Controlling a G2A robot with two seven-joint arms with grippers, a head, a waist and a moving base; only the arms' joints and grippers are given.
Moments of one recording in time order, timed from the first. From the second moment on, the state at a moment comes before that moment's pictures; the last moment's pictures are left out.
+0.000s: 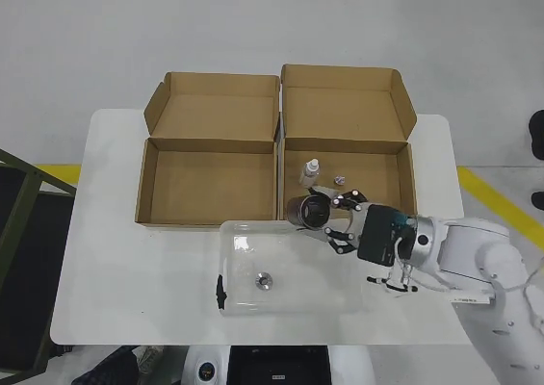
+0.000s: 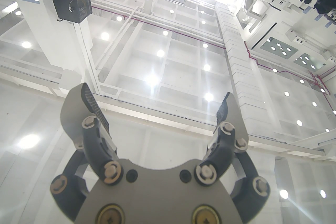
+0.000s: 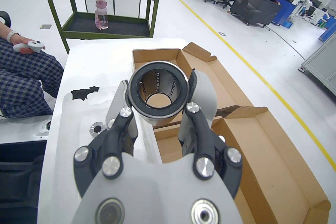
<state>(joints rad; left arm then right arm) -0.03 -0.30 -0.61 -1.22 3.05 0.21 0.06 -1.27 -1.03 1.35 -2.08 -1.05 -0.85 0.22</state>
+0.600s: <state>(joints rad) -0.03 -0.30 -0.61 -1.22 3.05 0.21 0.06 -1.28 -1.01 1.43 -2.05 -0.93 -0.85 0.18</state>
